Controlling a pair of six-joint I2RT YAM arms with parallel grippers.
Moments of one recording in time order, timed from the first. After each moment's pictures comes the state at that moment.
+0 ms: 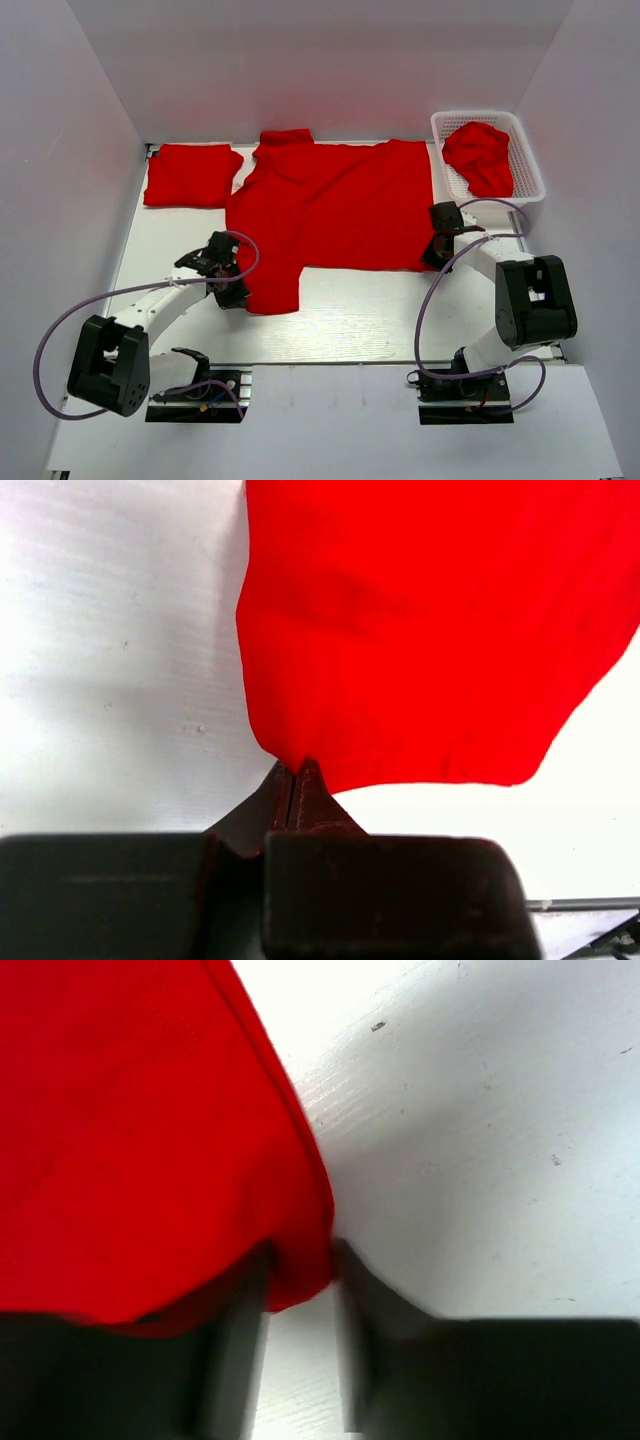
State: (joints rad) left arm -0.33 1.22 0.64 -0.65 0.01 -0.68; right arm 0.19 1.55 0.82 -0.42 0.24 0.66
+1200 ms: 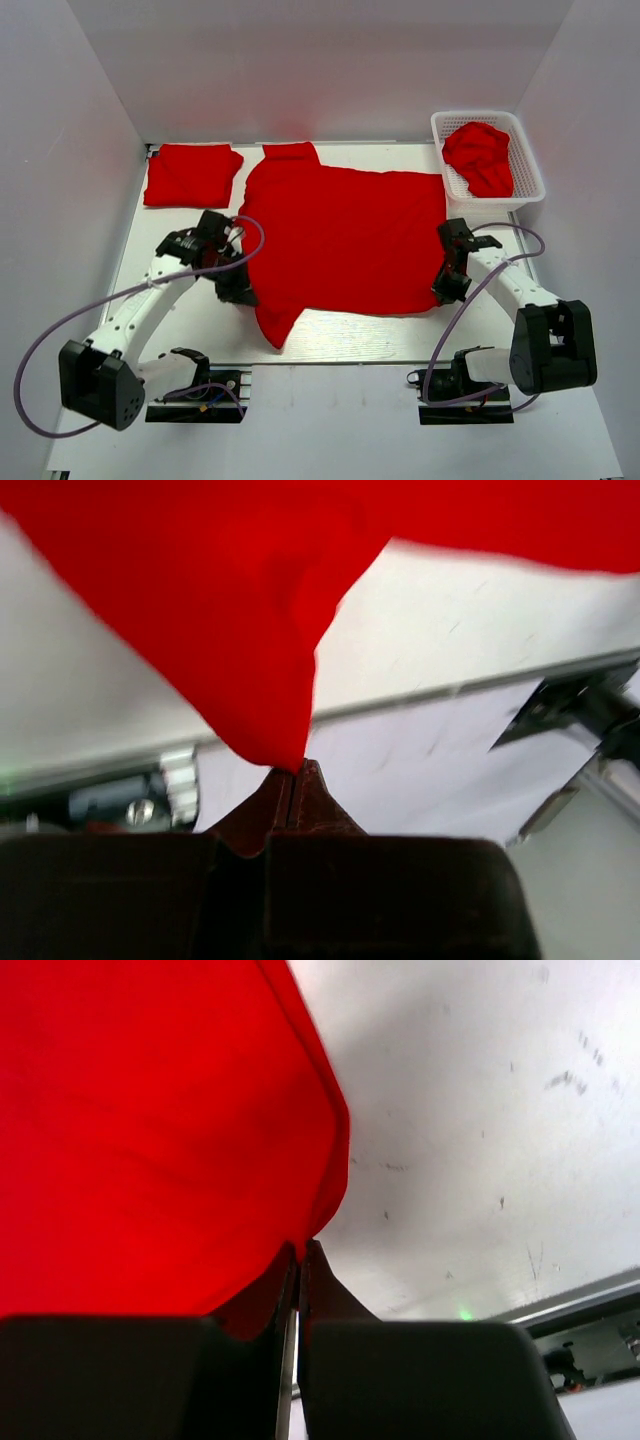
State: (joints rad) left arm -0.34 1.12 0.92 -1.09 0.34 -0.55; right arm 0.19 1.30 0.75 -0.88 0.15 0.67
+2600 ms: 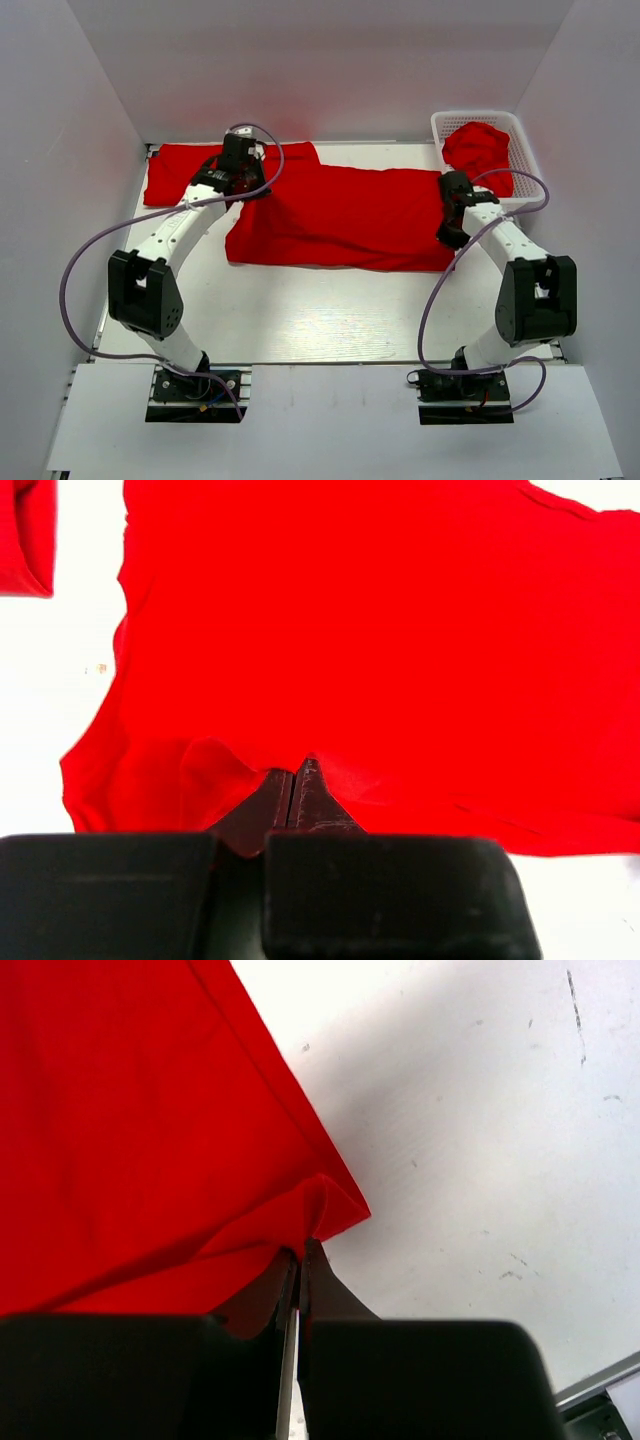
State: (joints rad) left arm -0.34 1.65 1.46 -0.54 -0.09 -0.46; right arm 0.15 1.56 1.13 -0.80 0.37 0.62
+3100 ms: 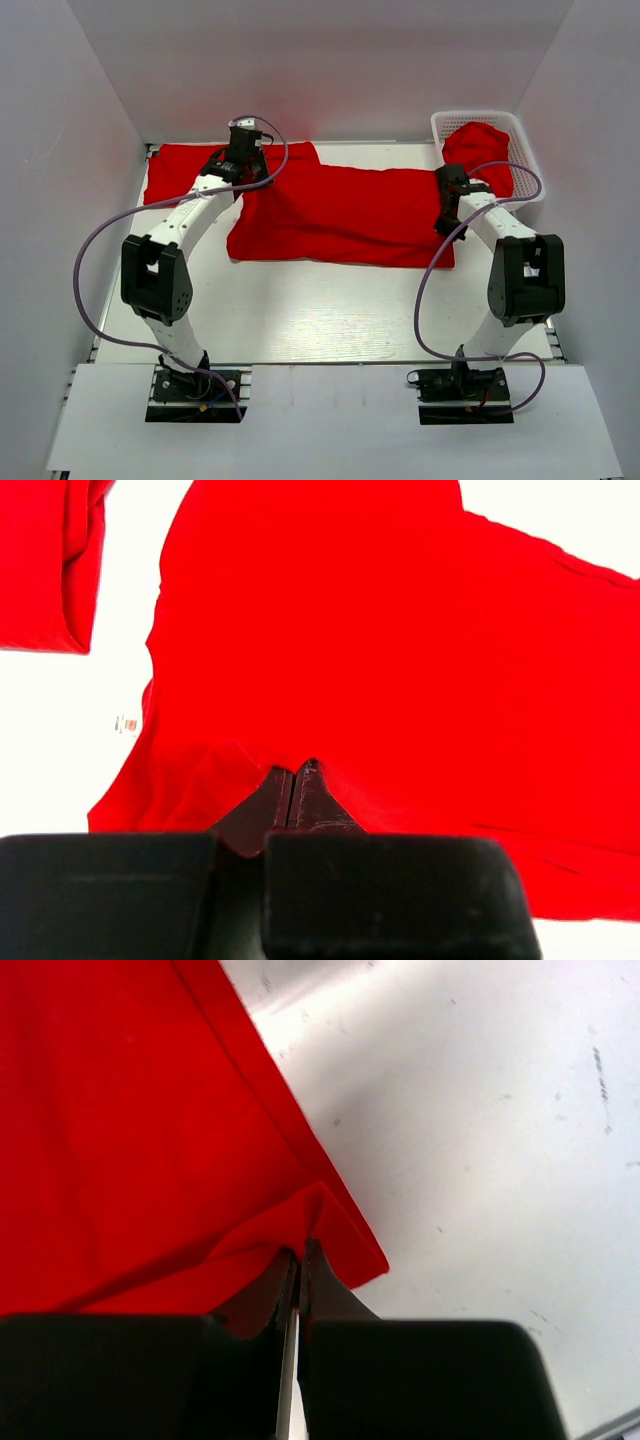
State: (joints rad) left arm -0.34 1.76 1.55 -0.51 -0.19 -0.44; right arm 0.13 1.70 1.22 -0.73 0.38 0.59
